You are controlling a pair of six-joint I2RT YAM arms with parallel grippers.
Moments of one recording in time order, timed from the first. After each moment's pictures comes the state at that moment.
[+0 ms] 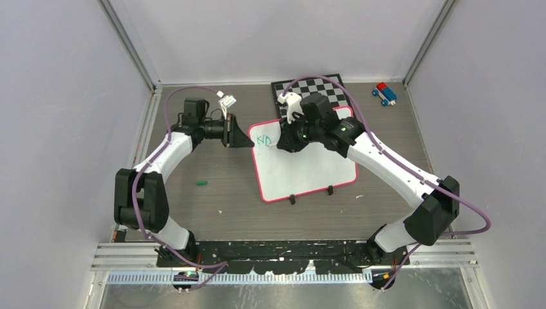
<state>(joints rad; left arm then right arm) -0.16 1.56 1.10 -0.23 1.14 -0.10 0.70 1.49 1.40 -0.57 -0.24 0.11</state>
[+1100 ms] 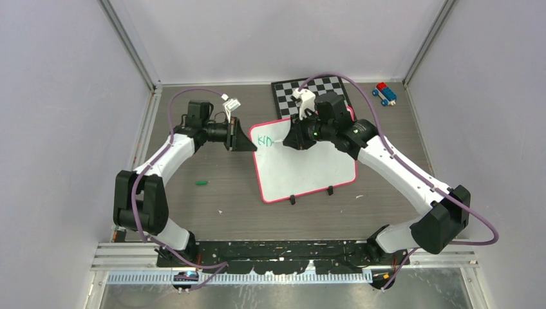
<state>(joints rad) -0.20 1.53 1.09 -0.27 1.13 -0.08 0.61 1.40 1.33 -0.52 -0.34 0.18</state>
